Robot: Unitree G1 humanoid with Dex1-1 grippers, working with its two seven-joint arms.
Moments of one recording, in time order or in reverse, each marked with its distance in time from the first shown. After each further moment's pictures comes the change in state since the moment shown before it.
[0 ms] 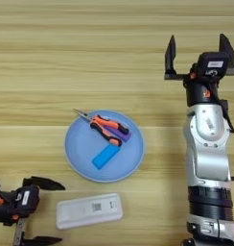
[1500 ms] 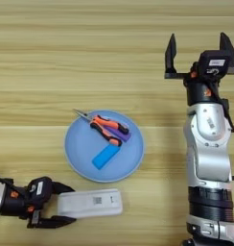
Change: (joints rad) left arm -0.063 -0.080 -0.027 0.039 -0.009 0.074 0.032; right arm 0.003 0.004 -0.002 -0.041 0.012 0.032 0.000
